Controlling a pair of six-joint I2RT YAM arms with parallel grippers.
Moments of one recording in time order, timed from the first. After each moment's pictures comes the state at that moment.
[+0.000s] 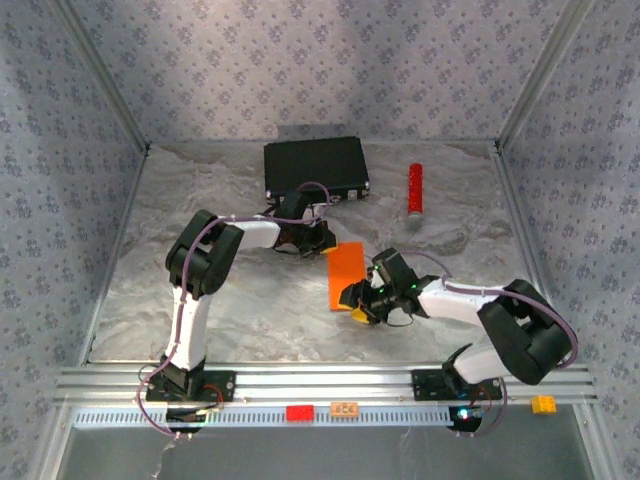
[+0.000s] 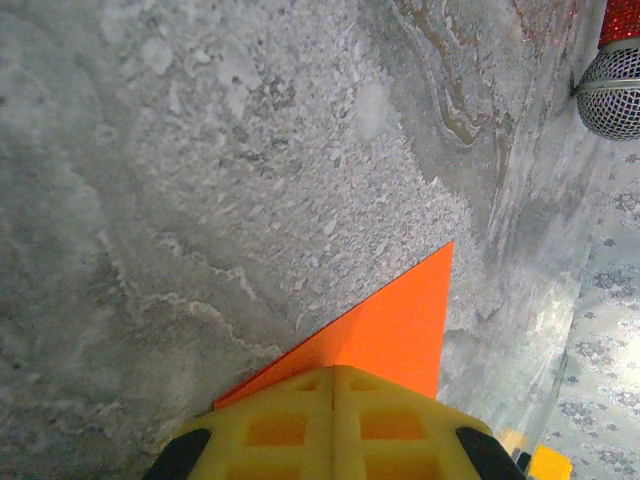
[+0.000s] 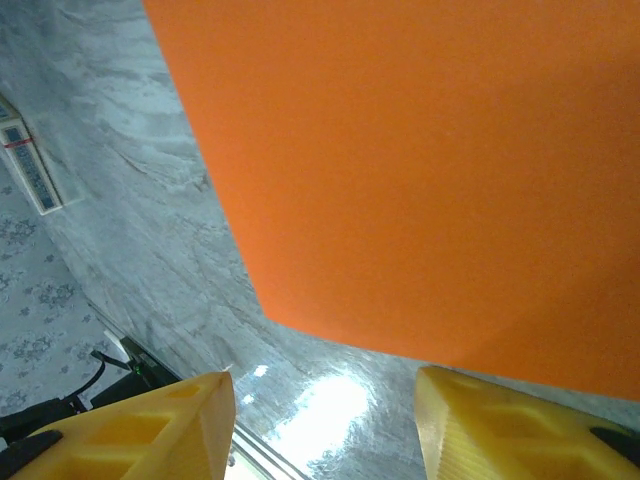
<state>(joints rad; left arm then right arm) -0.58 2.12 1.26 -0.04 0.63 -0.84 0.64 1.40 0.47 -0.02 -0.56 1.12</state>
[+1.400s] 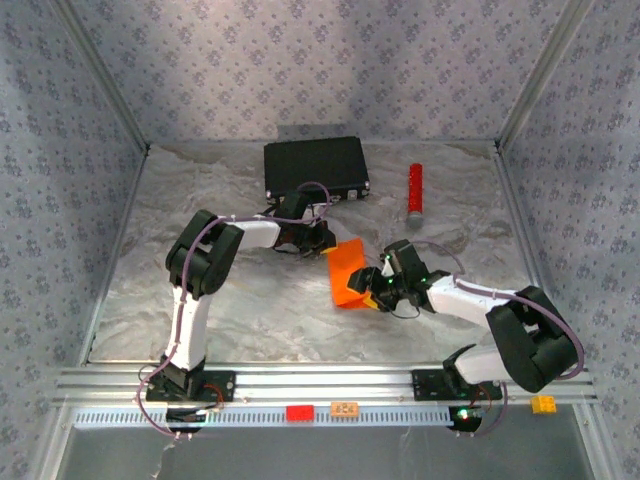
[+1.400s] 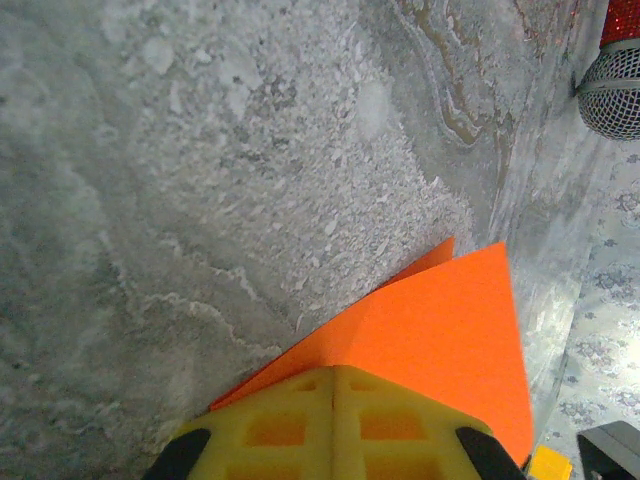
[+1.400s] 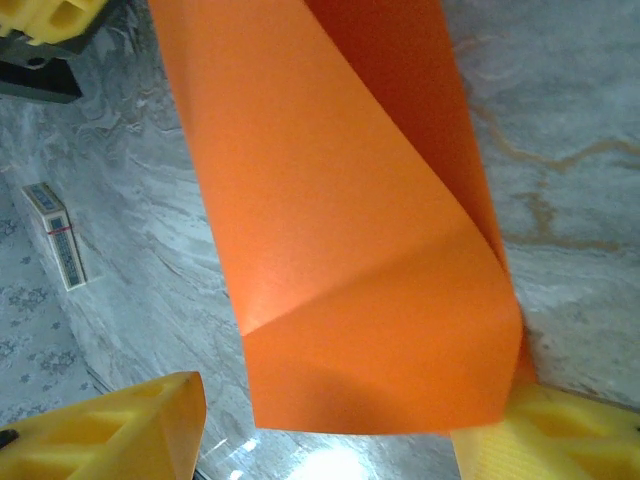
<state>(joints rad) -0.58 2.12 1.27 -0.04 0.63 -0.84 0.54 1.35 0.48 -0.04 -0.47 1.04</state>
